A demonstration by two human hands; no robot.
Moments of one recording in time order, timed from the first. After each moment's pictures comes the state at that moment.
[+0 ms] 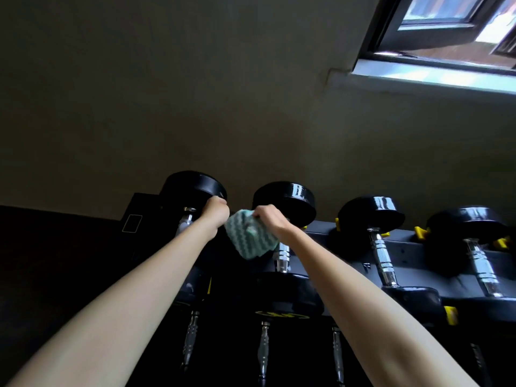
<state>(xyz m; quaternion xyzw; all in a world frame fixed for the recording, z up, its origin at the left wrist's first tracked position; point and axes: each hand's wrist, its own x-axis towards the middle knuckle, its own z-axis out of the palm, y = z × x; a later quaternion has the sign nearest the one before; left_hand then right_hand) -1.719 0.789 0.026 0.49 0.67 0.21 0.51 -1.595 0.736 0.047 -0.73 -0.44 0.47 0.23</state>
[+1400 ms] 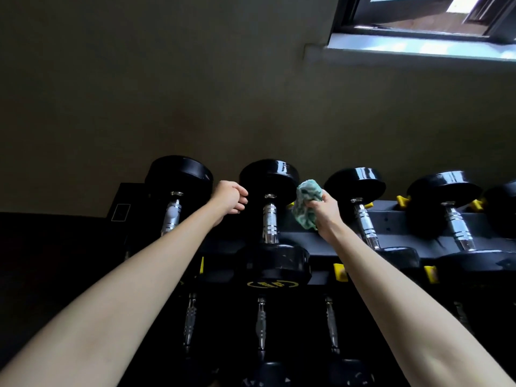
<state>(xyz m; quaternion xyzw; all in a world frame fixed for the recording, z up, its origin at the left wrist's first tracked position) -1.685 0.745 0.058 0.54 0.61 0.16 0.56 -1.493 0.667 0.002 -0.70 -0.20 0.43 0.54</state>
